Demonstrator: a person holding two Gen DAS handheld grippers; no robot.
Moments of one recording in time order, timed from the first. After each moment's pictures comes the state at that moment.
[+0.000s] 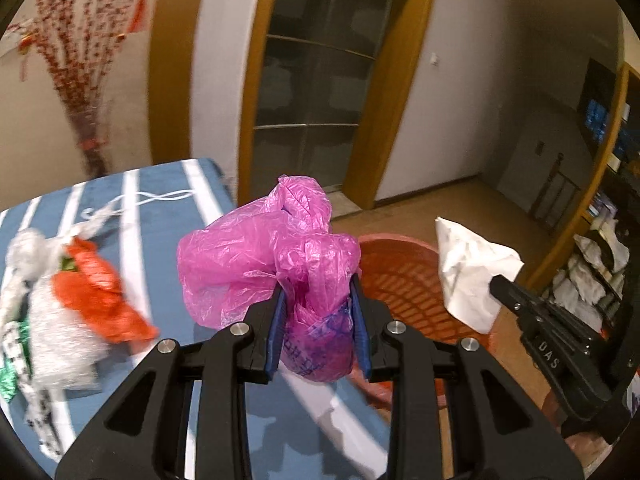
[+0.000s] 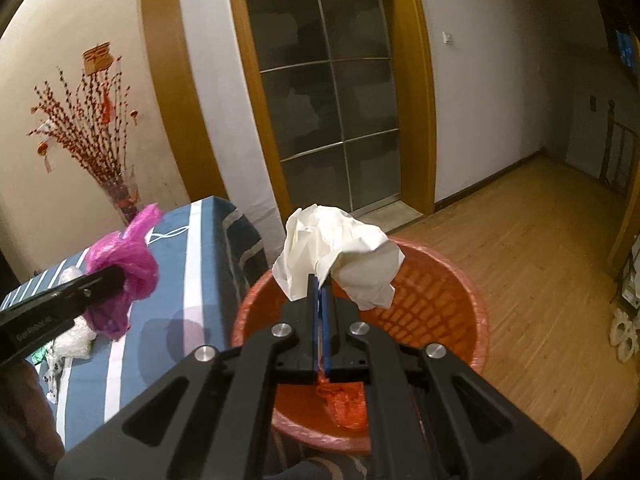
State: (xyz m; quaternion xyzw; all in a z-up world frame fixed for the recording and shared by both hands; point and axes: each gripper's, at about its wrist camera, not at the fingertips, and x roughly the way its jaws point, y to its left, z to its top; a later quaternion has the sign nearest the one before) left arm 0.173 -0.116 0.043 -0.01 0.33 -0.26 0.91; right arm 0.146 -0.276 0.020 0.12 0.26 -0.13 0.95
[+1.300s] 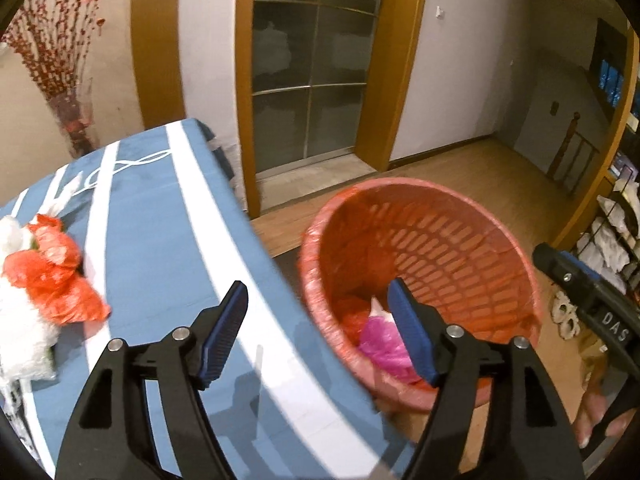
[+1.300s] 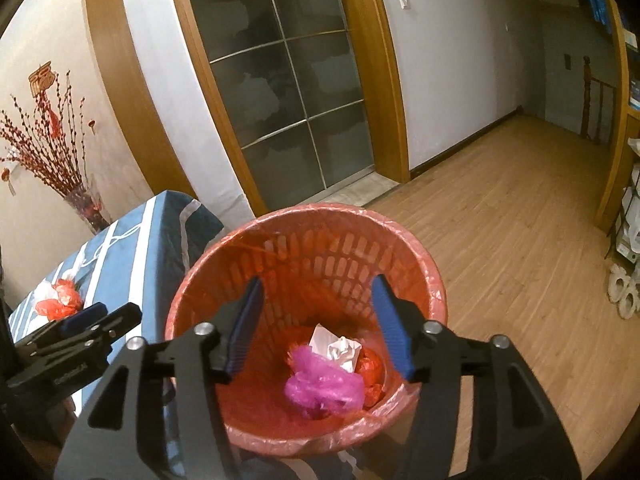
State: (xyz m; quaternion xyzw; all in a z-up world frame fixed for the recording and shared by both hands) left arm 0.176 -0.147 -0.004 0.05 0.37 -0.23 0.90; right arm 0.146 -0.328 -0.021 0.16 0.29 -0.16 0.93
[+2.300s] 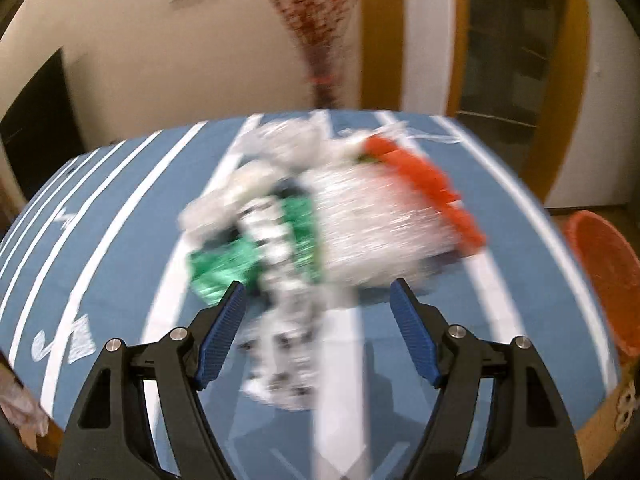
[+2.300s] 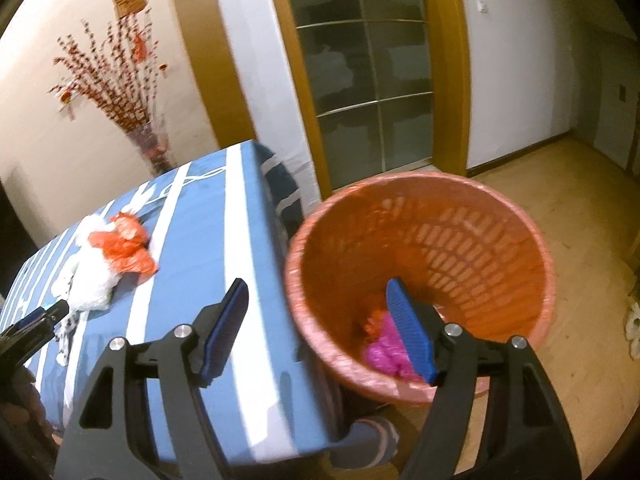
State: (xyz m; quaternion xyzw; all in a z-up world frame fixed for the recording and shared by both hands) left arm 0.154 0.099 -0.018 0.00 0.37 0.06 0.93; right arm 0.160 -0.204 -0.024 0.11 0.32 -0.05 0.94
